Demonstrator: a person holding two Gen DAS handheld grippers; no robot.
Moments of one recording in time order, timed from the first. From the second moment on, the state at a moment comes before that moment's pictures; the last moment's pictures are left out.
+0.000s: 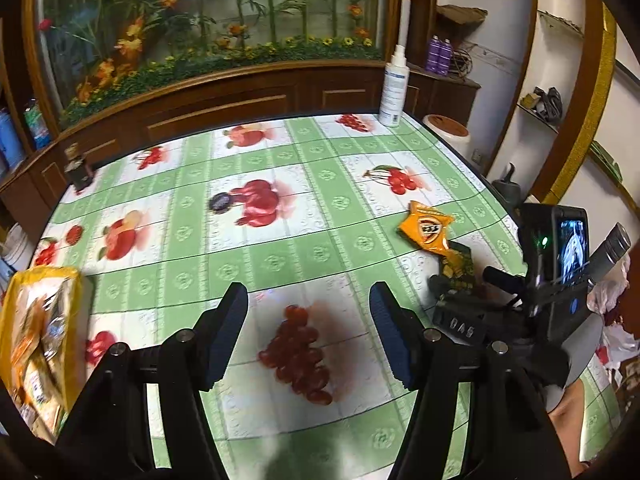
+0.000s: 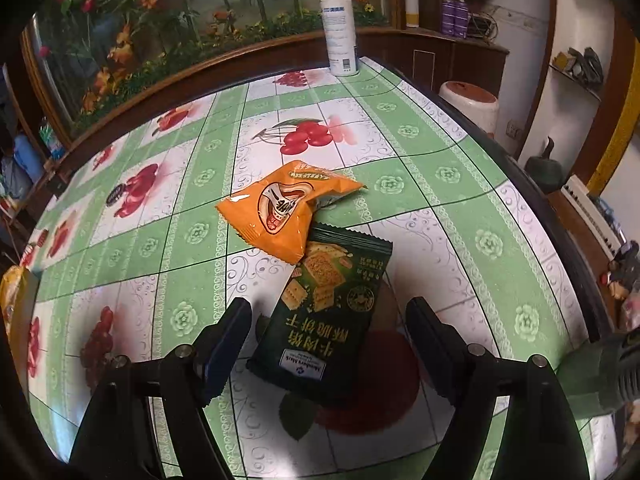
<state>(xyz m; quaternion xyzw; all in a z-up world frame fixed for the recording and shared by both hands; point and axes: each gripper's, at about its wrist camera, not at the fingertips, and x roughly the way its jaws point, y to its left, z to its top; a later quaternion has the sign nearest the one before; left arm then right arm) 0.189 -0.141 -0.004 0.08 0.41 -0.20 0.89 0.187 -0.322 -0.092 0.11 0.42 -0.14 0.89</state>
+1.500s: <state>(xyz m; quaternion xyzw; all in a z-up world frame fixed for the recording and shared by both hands) 0.155 -0.124 -0.020 0.08 0.41 -0.23 0.88 0.047 -0.310 -0.068 0.18 0.38 -0.01 0.91</state>
